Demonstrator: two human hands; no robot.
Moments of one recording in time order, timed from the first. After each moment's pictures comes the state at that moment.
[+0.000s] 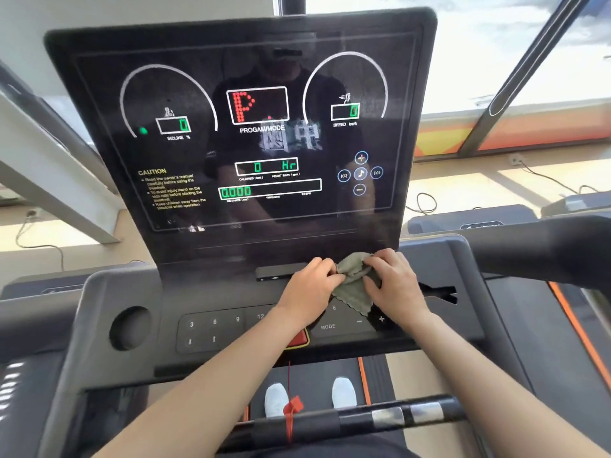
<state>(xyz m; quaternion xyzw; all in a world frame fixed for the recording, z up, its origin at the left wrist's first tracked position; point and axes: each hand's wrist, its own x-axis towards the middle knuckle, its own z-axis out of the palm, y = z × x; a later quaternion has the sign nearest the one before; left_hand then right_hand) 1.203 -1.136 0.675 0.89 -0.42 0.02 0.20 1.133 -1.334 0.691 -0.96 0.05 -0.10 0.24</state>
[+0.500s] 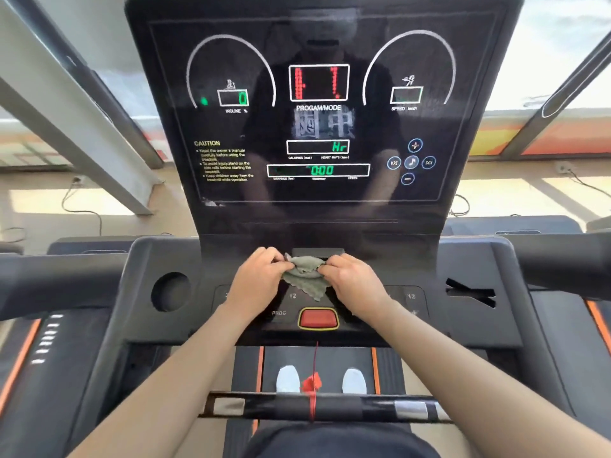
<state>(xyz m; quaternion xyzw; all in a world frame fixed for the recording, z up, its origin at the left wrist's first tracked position) 1.209 -0.992 0.682 0.94 -0.28 0.05 0.20 1.170 -1.221 0.675 -0.97 -0.18 -0.03 0.16</state>
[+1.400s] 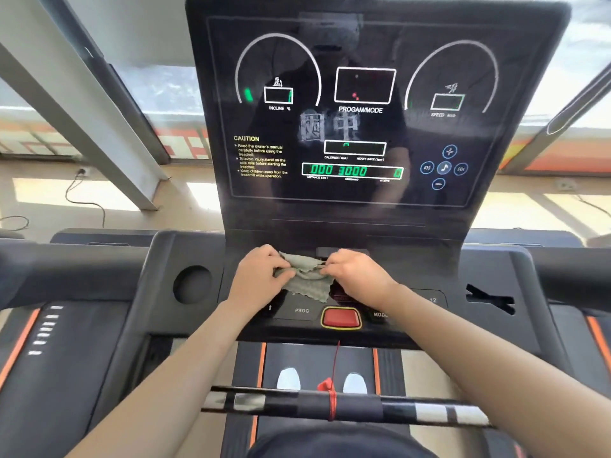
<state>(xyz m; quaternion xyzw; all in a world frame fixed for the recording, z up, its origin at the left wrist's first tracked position) 1.208 -0.950 0.697 0.95 -0.14 -0.03 0.28 1.199 -1.195 0.684 -0.94 -0.31 0.01 0.13</state>
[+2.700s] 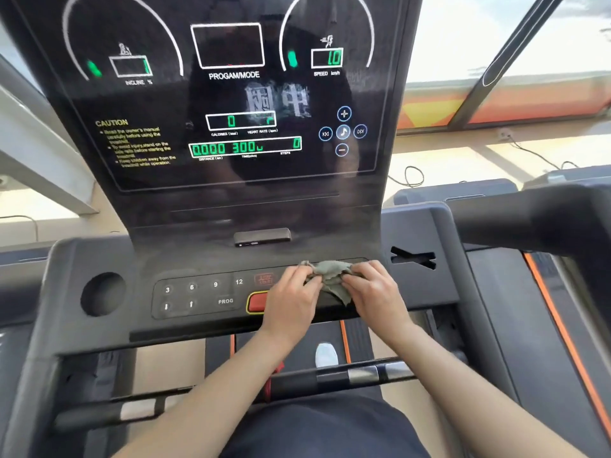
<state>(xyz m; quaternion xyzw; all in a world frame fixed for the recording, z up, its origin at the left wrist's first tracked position) 1.113 -1.127 0.656 0.91 -0.30 0.11 0.25 1.063 -1.314 0.668 -0.97 -0.04 -0.16 0.20</state>
